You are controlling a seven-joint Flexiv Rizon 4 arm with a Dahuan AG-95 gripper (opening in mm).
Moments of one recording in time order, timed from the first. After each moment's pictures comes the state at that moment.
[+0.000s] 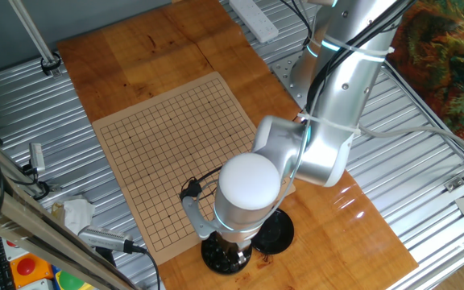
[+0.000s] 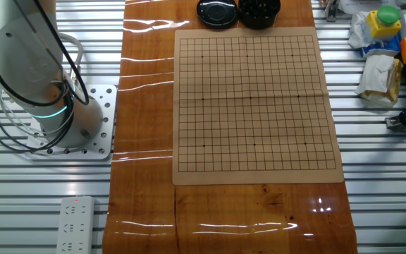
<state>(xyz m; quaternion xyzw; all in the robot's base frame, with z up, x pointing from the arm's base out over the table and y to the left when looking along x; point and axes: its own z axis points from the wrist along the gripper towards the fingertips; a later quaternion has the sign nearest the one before) 0.534 0.376 0.038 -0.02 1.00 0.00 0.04</state>
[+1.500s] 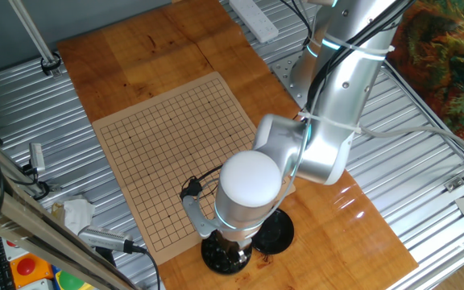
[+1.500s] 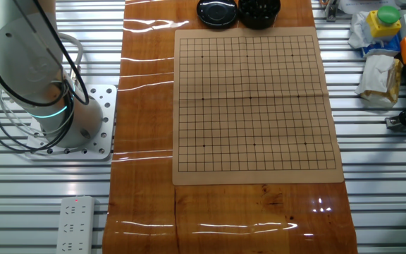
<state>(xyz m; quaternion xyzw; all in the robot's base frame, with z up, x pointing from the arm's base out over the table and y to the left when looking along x) 0.533 0.375 0.041 -0.03 1.00 0.01 0.05</state>
